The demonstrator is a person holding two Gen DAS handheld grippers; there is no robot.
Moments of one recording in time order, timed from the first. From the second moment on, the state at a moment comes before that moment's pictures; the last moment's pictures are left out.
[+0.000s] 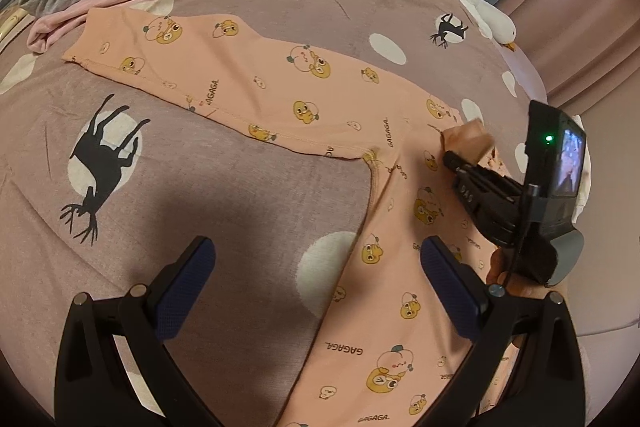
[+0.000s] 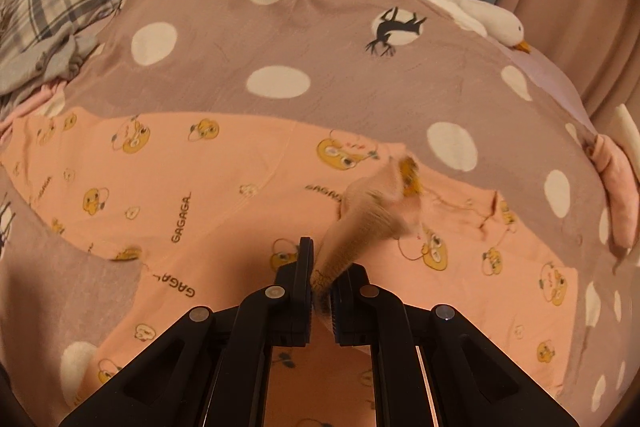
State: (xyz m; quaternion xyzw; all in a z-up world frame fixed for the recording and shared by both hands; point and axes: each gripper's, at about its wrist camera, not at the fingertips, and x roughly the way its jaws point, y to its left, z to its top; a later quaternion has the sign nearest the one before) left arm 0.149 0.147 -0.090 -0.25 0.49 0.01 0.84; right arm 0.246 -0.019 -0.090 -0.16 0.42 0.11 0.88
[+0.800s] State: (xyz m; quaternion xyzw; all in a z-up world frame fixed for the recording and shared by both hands) left arm 0.211 0.090 -0.071 -0.25 0.46 -0.12 0.84; right arm 0.253 -0.077 -0.122 0.07 0.48 0.21 0.85
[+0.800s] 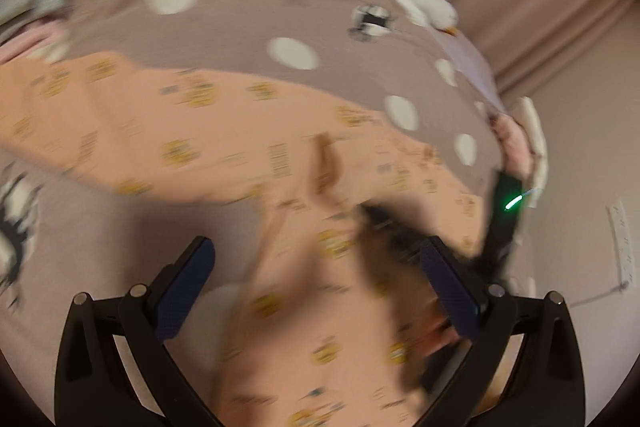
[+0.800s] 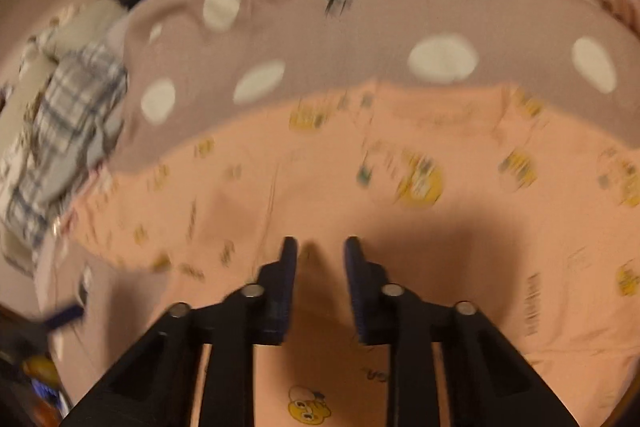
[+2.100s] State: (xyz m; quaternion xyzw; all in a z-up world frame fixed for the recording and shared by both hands) left arm 0.173 0.267 -0.125 -0.45 0.40 -0.02 0.80; right arm 0.168 -0.269 -0.069 0.23 0.38 0.11 0.89
